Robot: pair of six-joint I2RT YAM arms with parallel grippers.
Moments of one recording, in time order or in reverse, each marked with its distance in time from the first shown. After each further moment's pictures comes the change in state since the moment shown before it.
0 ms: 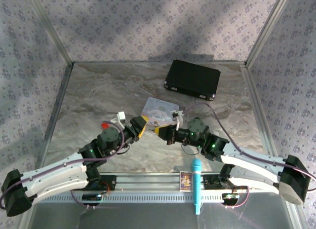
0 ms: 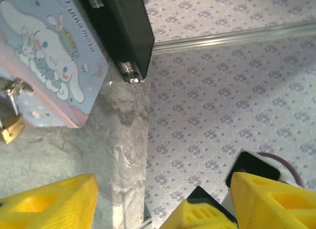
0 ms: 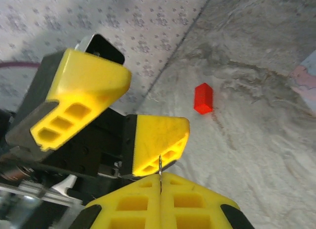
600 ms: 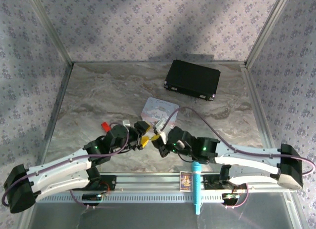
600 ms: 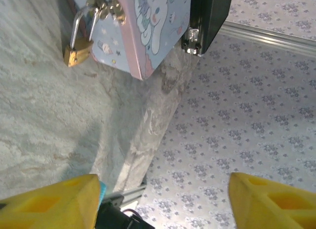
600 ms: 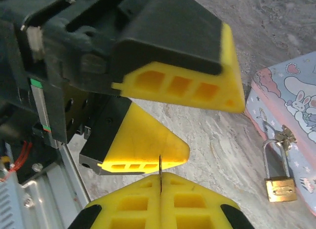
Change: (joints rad) left arm 0.023 0.124 0.018 -0.122 0.178 -0.331; right arm 0.265 0.134 0.181 -0.353 0.361 -0.473
